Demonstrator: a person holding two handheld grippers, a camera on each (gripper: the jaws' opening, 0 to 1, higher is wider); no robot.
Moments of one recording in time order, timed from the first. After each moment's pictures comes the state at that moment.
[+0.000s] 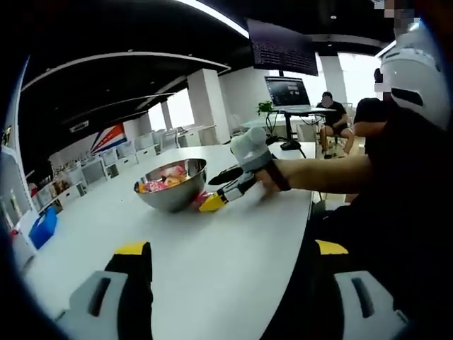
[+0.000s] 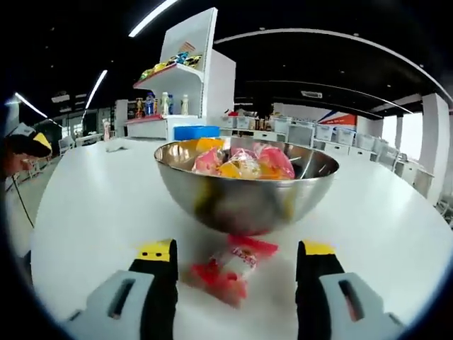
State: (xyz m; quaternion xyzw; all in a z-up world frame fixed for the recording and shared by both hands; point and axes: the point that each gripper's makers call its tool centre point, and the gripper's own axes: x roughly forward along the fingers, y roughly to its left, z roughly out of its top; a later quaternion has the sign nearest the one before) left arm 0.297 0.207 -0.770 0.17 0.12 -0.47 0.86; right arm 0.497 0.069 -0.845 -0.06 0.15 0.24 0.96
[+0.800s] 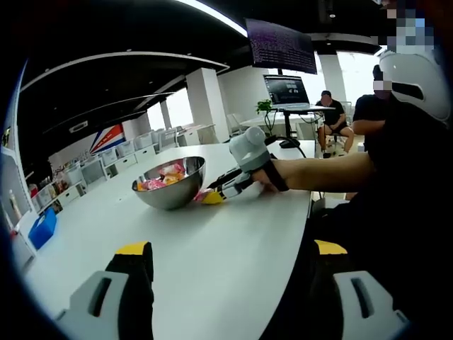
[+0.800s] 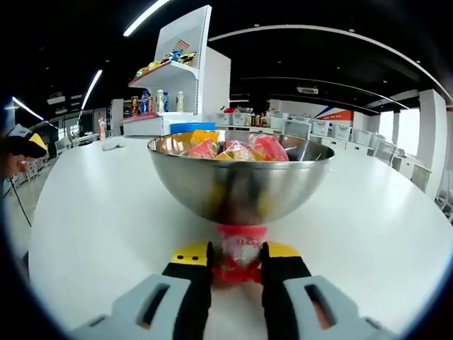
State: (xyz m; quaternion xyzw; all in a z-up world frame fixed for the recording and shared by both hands) left arm 0.295 0.204 -0.776 0.17 0.12 -0.48 0.85; right arm 0.495 0.061 -0.854 -0.07 0.16 0.23 0.96
